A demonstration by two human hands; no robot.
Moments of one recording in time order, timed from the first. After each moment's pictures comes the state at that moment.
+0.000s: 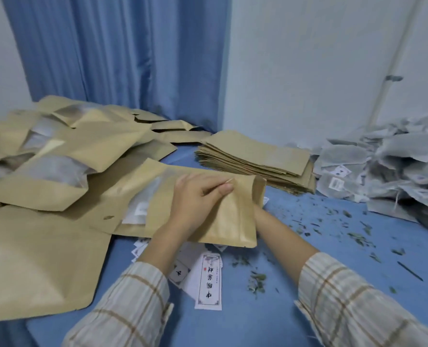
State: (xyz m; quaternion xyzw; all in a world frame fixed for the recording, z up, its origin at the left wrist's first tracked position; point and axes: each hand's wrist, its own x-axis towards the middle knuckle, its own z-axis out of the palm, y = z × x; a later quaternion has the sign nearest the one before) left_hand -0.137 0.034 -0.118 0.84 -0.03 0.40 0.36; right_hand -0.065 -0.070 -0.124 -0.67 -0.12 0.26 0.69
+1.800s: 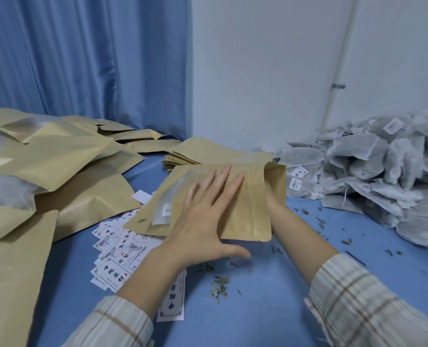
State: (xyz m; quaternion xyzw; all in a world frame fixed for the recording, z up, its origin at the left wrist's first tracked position) left_hand -0.140 -0.023 -0.122 0.92 -0.19 0.29 0.16; right_hand -0.034 -0.142 -0.092 -0.73 -0.11 -0.02 0.67
